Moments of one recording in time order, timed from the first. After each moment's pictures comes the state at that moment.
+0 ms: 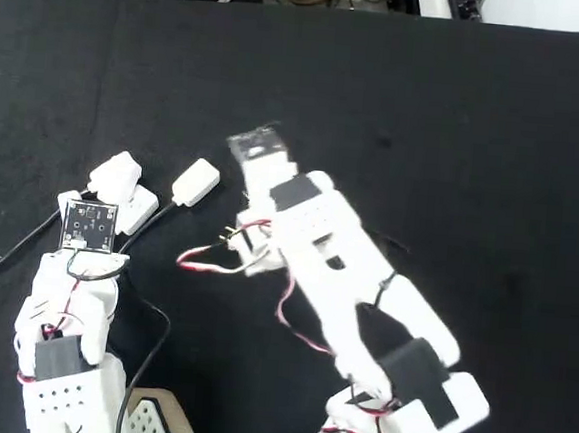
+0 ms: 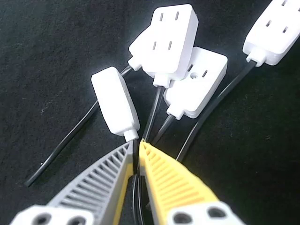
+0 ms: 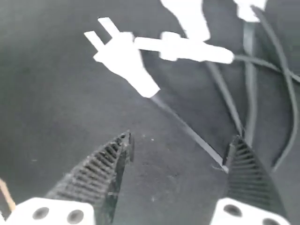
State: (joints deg) left arm -21.2 -102.6 96.3 55.4 -19.8; right arm -33.7 -3.5 26.8 72.1 -5.8
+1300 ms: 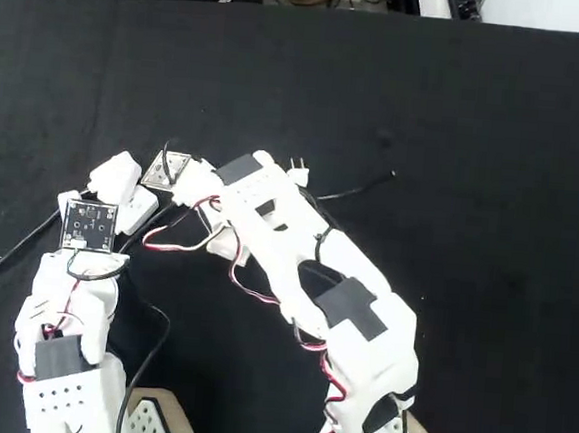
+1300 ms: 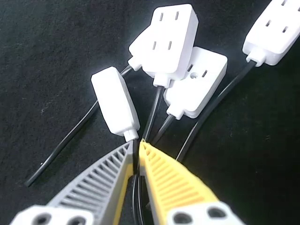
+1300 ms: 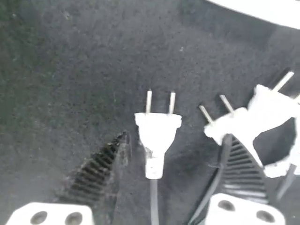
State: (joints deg) left arm -21.2 -102.6 96.3 55.4 -19.8; right arm -36.7 24.7 5.7 69.3 32.1
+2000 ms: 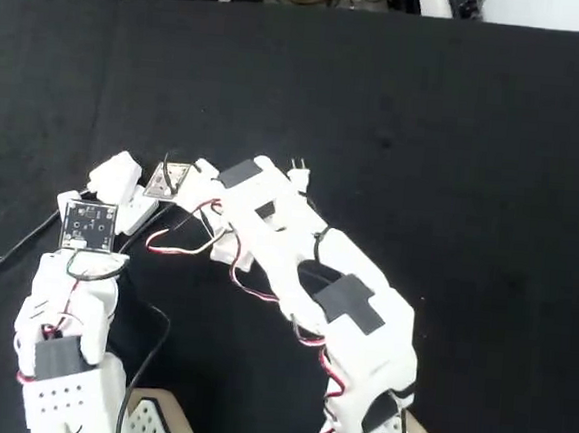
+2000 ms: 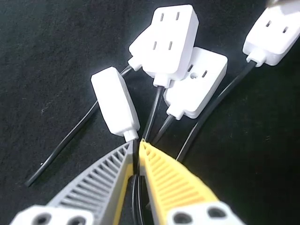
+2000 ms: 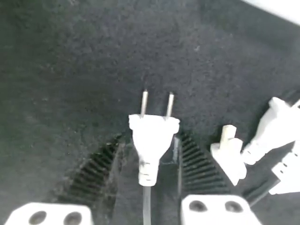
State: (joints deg) left arm -21.2 -102.7 96.3 55.4 -19.8; right arm -36.7 25.0 8.1 69.0 35.6
